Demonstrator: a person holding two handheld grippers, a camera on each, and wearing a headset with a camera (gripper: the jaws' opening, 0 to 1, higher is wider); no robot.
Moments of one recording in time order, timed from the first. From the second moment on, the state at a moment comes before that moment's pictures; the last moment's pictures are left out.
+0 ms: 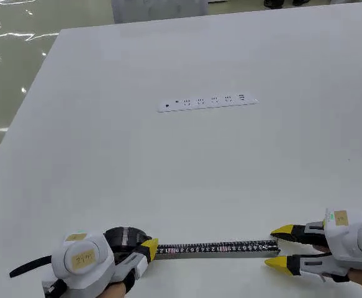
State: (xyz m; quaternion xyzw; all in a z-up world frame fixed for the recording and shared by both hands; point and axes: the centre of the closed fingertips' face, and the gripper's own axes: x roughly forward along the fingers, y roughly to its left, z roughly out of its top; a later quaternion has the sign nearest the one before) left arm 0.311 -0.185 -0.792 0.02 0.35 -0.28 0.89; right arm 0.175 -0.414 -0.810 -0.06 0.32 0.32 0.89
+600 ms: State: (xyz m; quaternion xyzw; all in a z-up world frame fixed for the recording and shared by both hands) left arm 0.311 -0.184 -0.794 0.02 0.36 -0.28 0.89; right arm 0.176 -0.417 -0.812 -0.07 0.32 0.33 0.89
